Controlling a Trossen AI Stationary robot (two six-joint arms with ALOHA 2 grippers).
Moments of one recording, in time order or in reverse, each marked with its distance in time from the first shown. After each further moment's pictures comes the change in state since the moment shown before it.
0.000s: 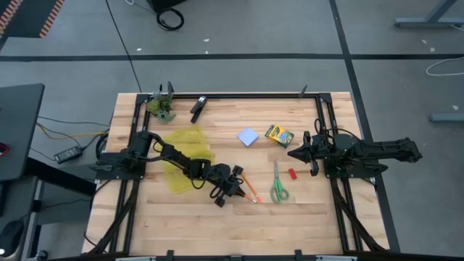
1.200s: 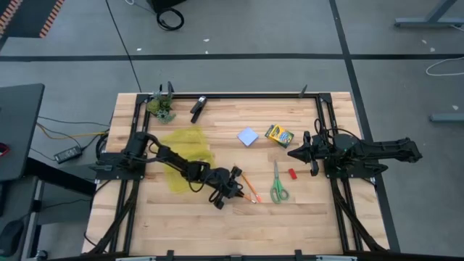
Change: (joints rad) left arm -0.041 -0.055 0.001 -0.097 -0.110 0.043; right arm 0.000 0.002 0.000 0.000 0.000 0.000
